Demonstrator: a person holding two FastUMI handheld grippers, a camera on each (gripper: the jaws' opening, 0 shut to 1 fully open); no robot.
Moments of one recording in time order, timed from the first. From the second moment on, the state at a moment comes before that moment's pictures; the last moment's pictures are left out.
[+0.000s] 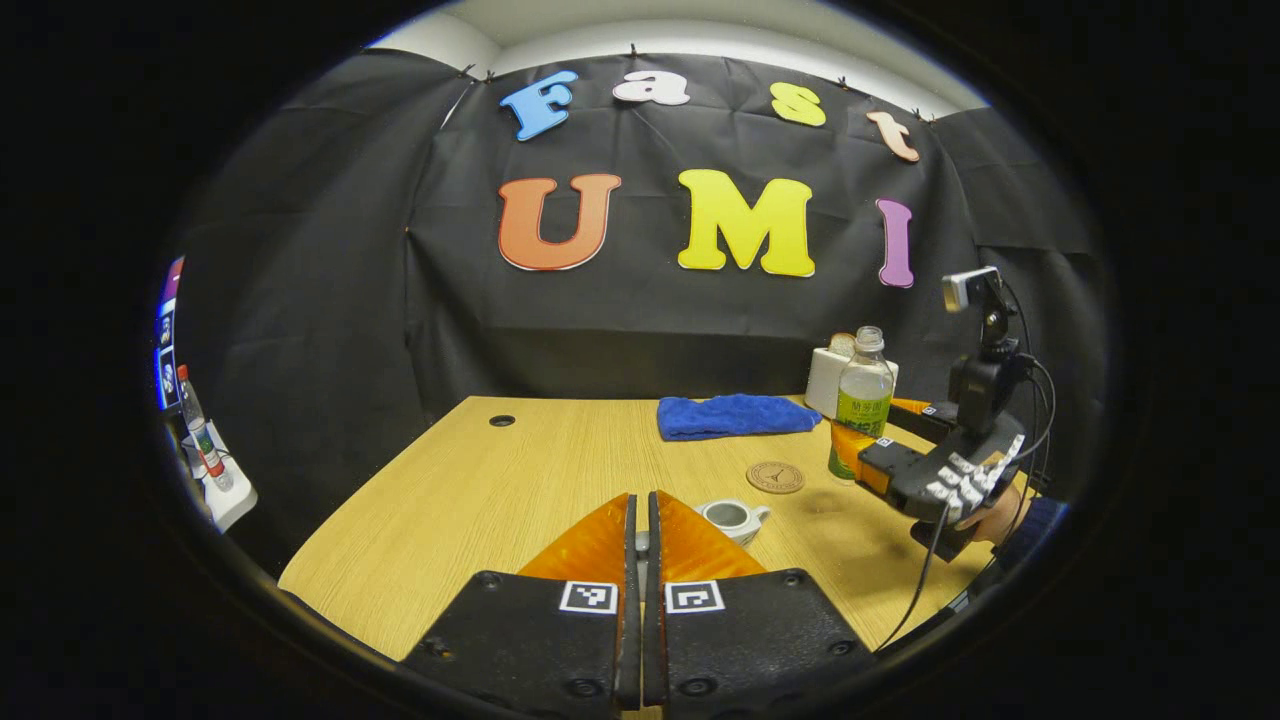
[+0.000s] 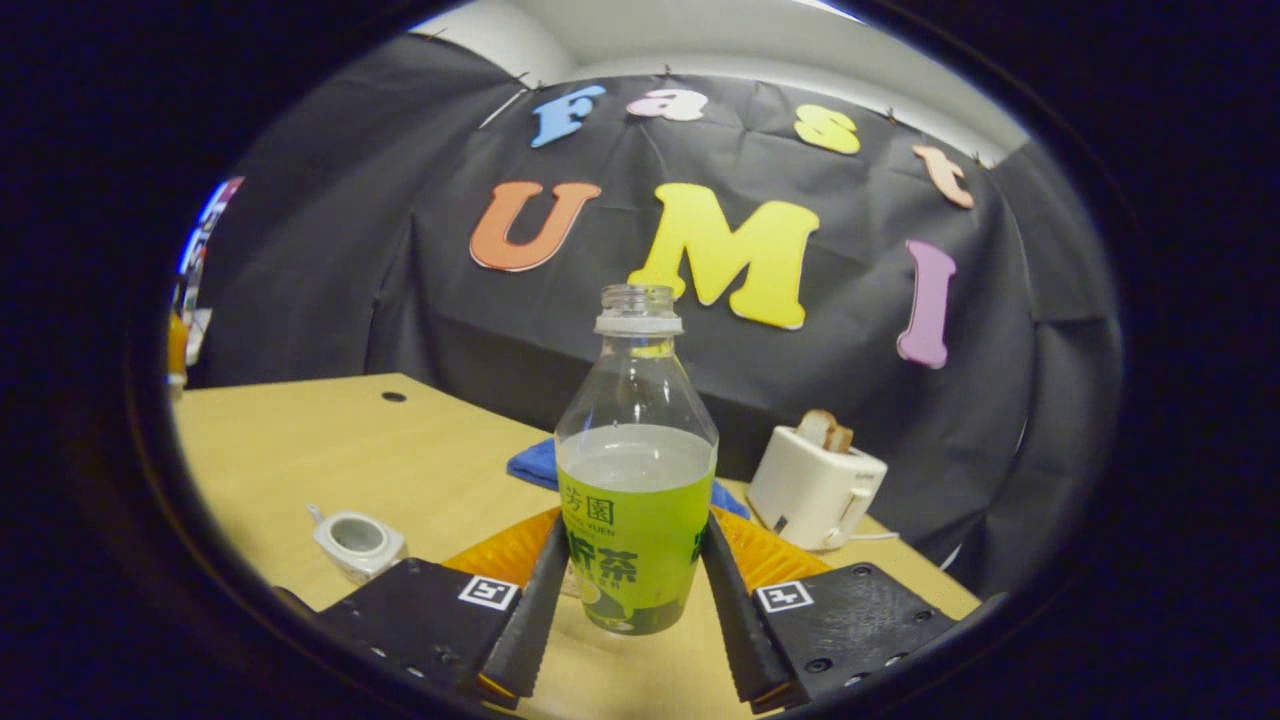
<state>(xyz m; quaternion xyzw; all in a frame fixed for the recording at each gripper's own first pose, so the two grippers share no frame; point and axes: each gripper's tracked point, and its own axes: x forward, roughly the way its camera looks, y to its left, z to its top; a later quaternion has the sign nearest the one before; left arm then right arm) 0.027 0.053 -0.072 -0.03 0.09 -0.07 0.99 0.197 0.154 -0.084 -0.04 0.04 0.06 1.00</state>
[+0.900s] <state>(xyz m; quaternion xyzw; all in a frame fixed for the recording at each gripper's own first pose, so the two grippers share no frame) 0.036 0.058 -0.079 -0.05 0.10 -0.07 0.99 0.299 0.181 -0.121 0.04 0.09 0.08 0.99</state>
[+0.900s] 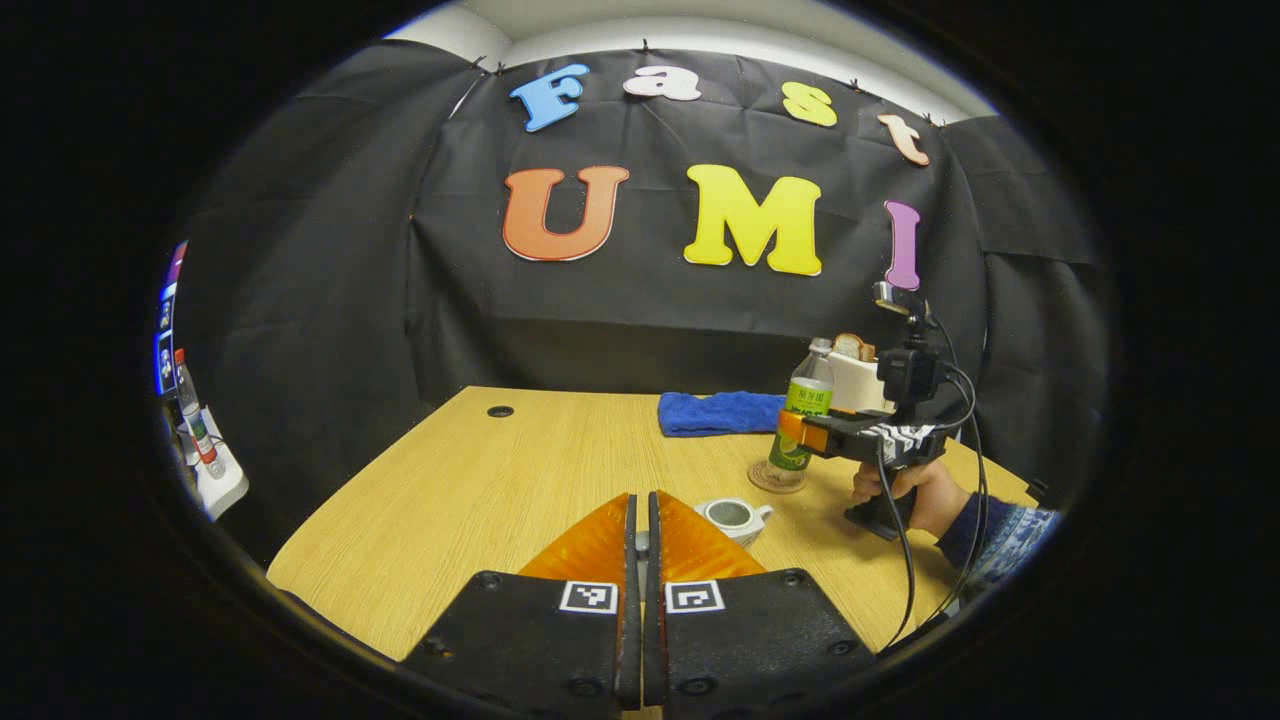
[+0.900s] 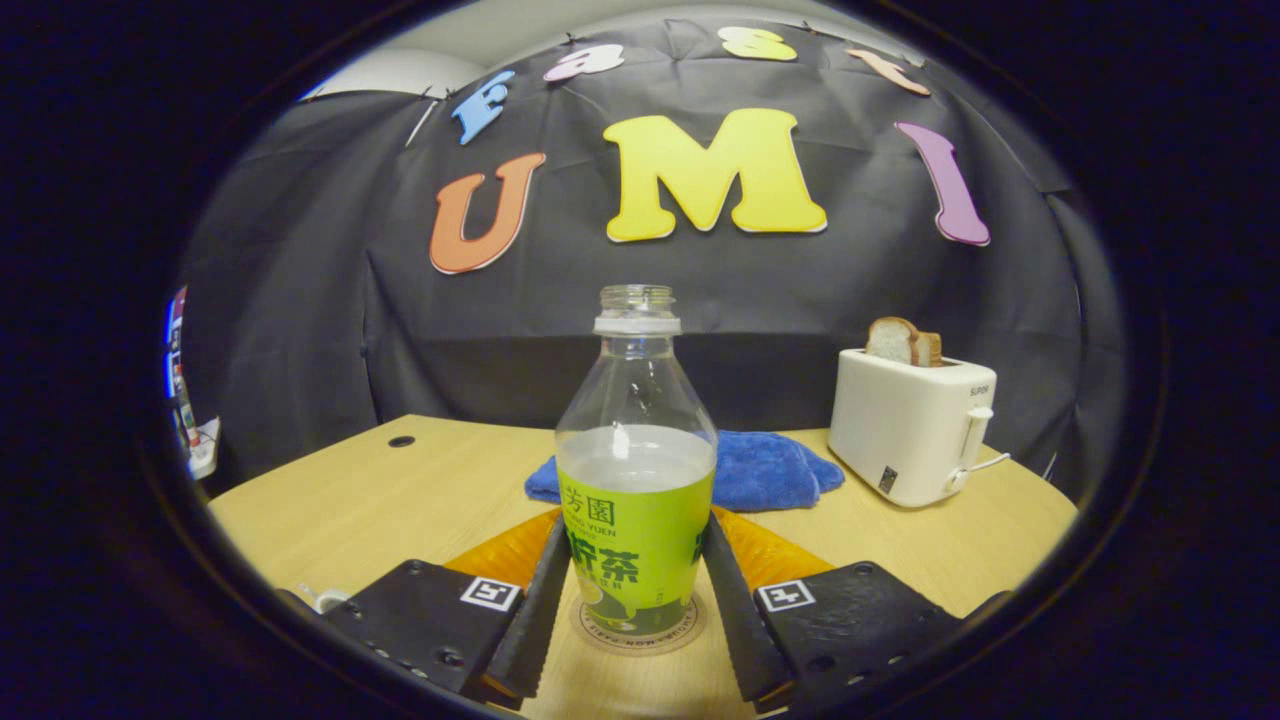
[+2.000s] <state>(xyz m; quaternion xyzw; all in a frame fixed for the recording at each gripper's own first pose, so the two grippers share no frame) 0.035 0.054 -0.069 -0.04 0.08 -0.05 0.99 0.187 0.112 -0.048 0.01 0.02 0.06 1.00</state>
